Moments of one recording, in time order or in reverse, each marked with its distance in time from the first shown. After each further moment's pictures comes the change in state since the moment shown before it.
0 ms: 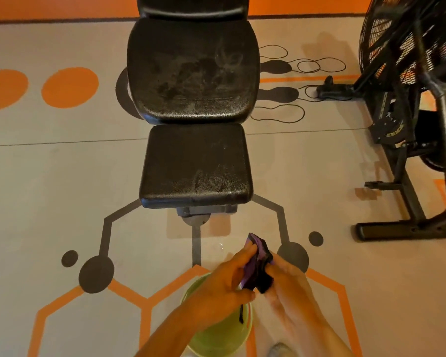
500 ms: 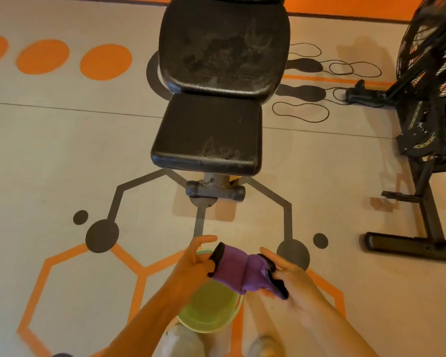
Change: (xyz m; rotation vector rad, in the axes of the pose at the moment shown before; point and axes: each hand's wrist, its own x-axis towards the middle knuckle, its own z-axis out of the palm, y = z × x) left_hand -0.013 -0.071 0.019 -0.357 0.495 -0.108; right_hand 0.033 0.028 -0.089 -0.314 -0.091 0.267
